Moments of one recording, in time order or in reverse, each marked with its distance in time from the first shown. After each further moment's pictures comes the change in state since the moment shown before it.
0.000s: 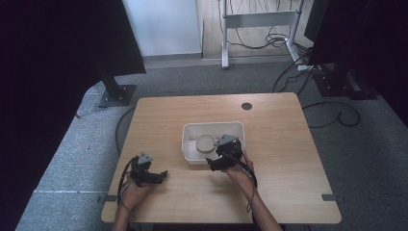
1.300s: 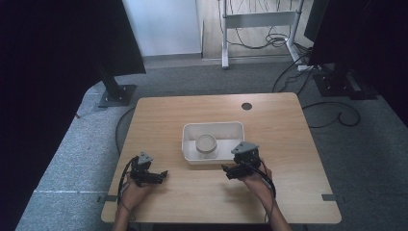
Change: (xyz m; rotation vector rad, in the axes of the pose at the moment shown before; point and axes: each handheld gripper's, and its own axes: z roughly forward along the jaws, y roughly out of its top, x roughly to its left) left arm 0.000 0.000 0.000 0.000 0.001 -0.001; right arm -0.017 -0.044 -0.050 -0.016 -0.027 0.013
